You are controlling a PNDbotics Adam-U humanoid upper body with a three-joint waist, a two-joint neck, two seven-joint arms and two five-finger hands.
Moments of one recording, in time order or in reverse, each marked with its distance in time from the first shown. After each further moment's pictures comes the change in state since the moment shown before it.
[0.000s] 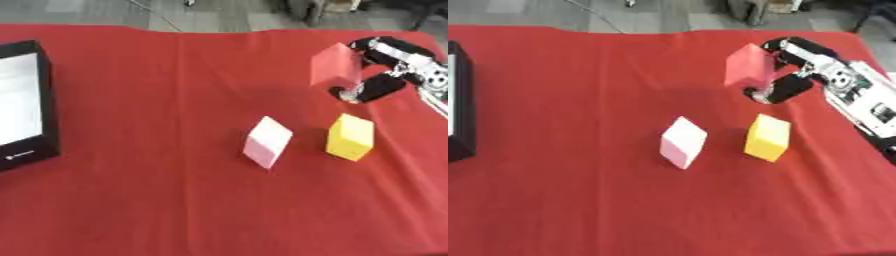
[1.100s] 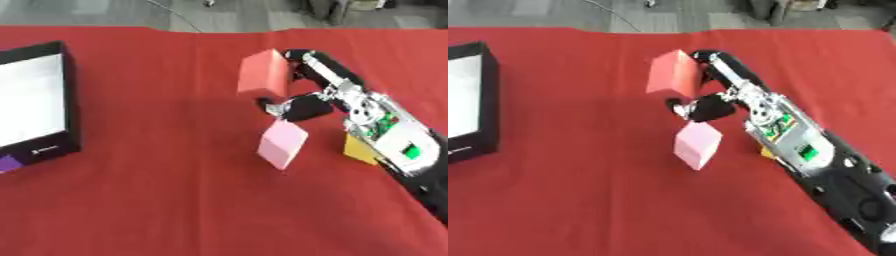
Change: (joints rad) left arm -0.272 0.321 -0.216 -0.102 -0.135 0.278 -0.186; right arm -0.098 0.337 0.151 -0.180 0.066 0.170 -0.179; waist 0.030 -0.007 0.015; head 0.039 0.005
